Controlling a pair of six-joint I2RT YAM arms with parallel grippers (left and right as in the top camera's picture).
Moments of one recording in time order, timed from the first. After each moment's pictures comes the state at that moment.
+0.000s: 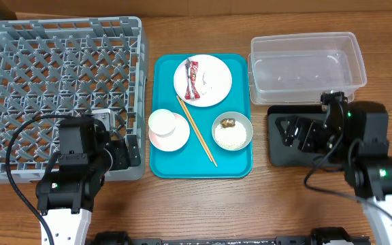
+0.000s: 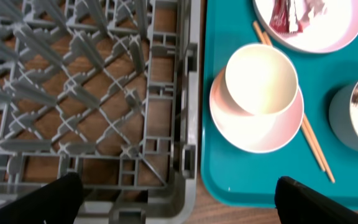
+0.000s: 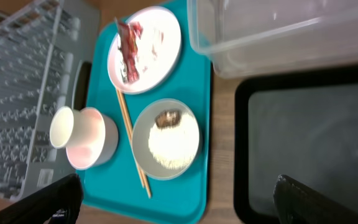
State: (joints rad) left arm 0.03 0.93 0.90 -0.95 0.09 -0.11; right arm 0.04 1.00 0.96 -0.82 -0.40 0.30
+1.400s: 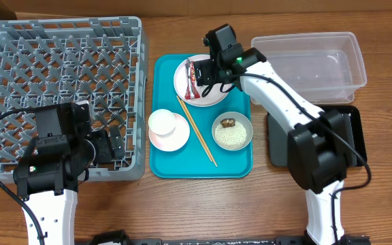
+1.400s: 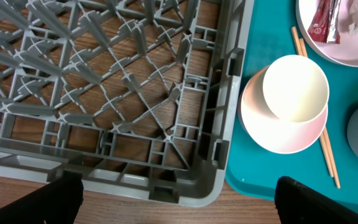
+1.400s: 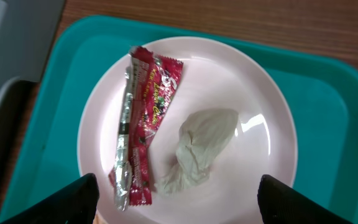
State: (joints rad) left arm 0.16 1.05 1.10 -1.12 0.07 -0.11; right arm 0.49 2.19 1.82 -0.64 -0.04 0.28
